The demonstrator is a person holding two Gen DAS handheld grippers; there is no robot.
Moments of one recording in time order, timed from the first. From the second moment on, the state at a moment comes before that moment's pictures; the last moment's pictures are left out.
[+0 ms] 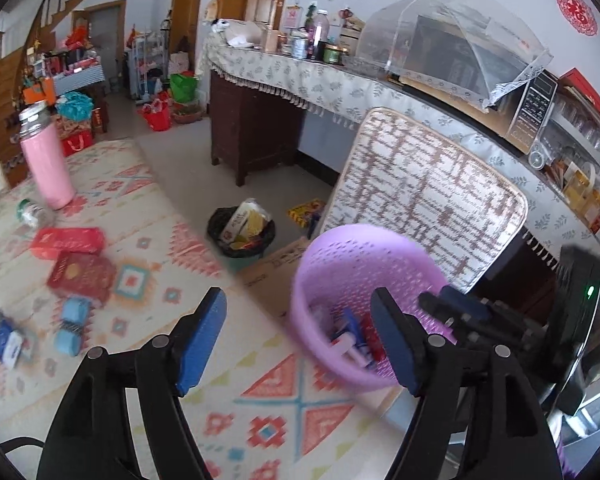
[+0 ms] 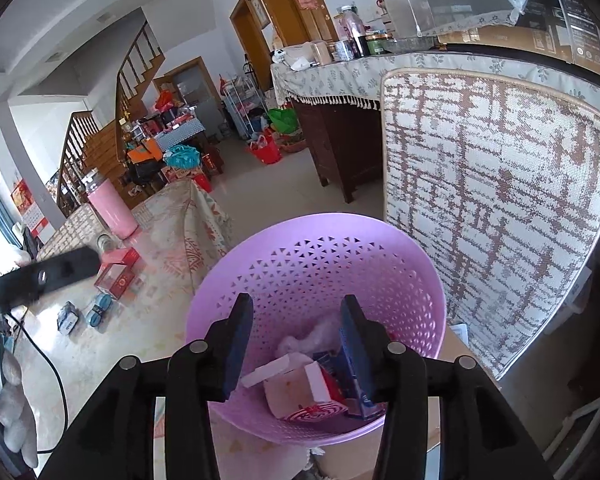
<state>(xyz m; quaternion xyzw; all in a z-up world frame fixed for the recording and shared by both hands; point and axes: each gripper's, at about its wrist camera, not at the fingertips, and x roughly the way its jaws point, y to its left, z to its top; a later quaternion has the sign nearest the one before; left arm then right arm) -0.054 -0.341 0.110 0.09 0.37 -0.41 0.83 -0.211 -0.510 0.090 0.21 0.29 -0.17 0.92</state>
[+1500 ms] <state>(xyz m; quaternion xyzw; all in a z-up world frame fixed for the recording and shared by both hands) 0.127 -0.097 0.024 -0.04 0.51 -0.07 0.85 -0.134 -0.372 0.075 0.16 0.36 -0.04 0.92</state>
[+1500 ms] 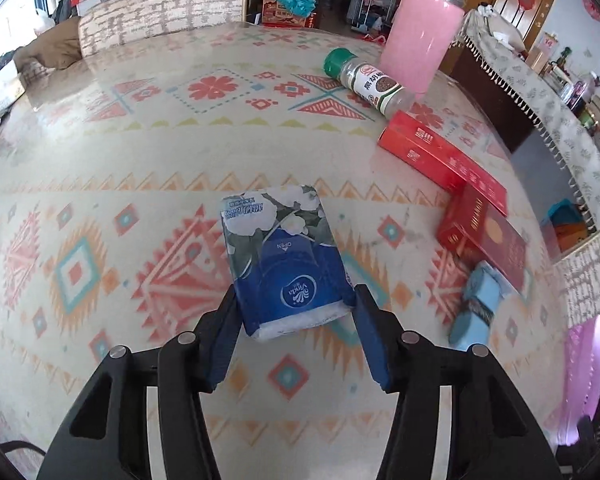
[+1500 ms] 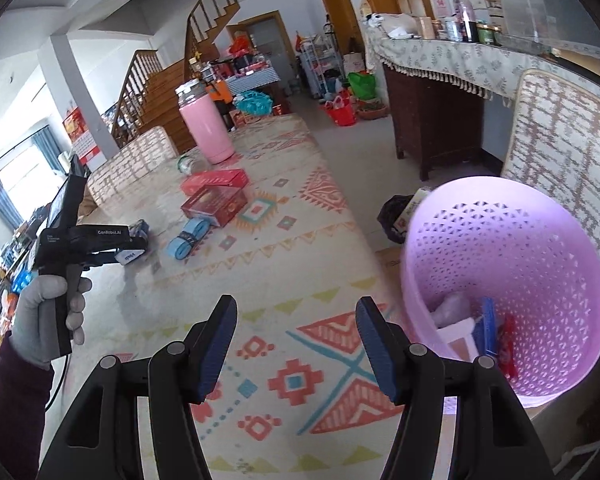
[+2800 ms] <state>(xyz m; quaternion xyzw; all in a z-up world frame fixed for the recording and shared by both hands) 0.079 -0.005 0.034 -0.10 0.46 -0.09 0.88 0.071 -0.232 0.034 0.10 0.45 -0.06 0.89</state>
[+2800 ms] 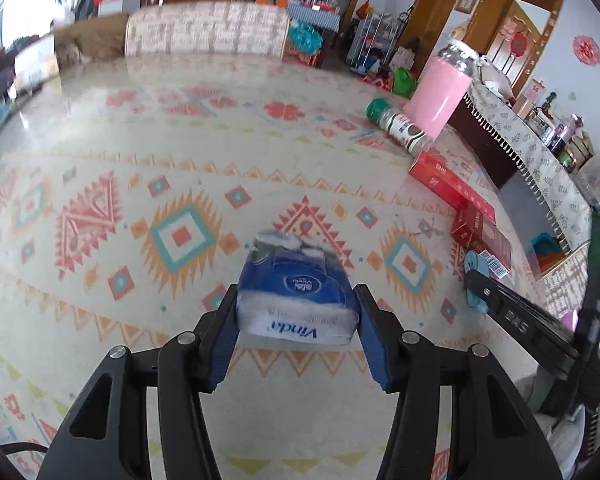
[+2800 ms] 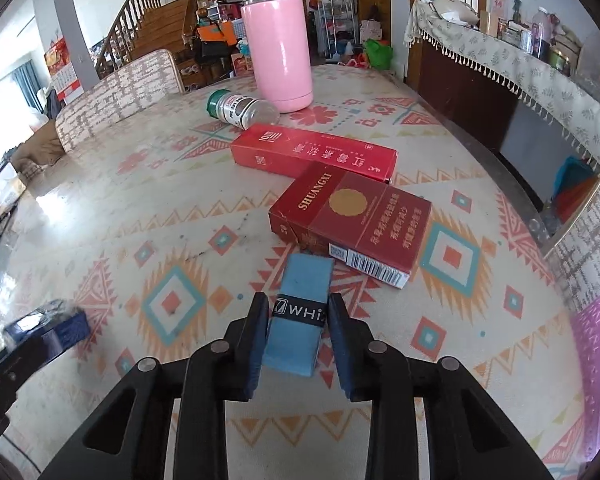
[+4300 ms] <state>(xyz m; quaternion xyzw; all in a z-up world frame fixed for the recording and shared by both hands) 0.052 -0.019 0.069 -0.06 0.38 -0.09 0.92 -0.004 -0.197 0.057 0.07 0.36 0.00 0.93</state>
